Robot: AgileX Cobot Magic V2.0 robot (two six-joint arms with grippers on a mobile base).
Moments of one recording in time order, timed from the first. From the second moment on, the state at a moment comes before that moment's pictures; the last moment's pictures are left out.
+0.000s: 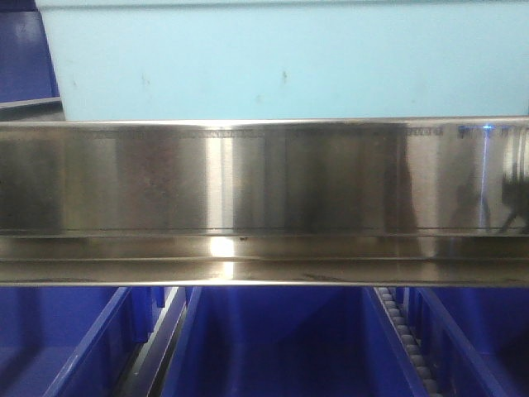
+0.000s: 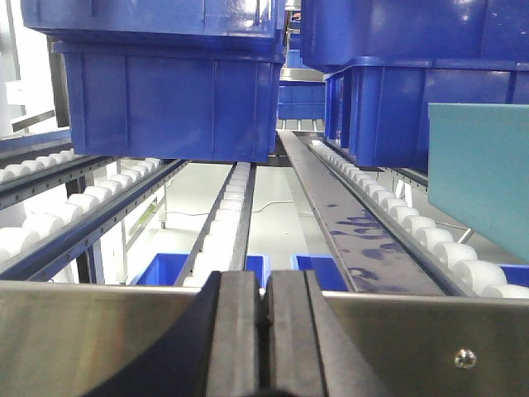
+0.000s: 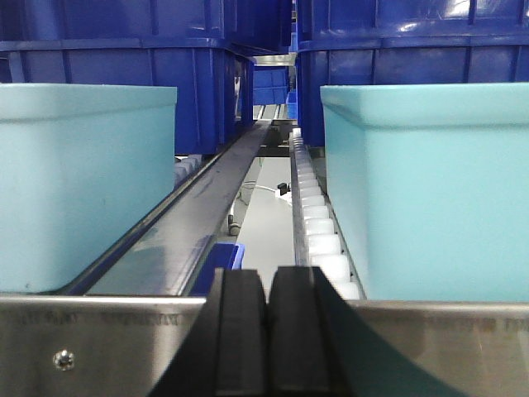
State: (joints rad) left arm -0.13 0.00 0.00 0.00 0.05 0.00; right arm 0.07 0.00 0.00 0.14 0.08 -0.08
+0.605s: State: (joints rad) left arm -0.13 0.00 0.00 0.00 -0.02 0.00; right arm 0.07 0.00 0.00 0.14 -0.01 -0.08
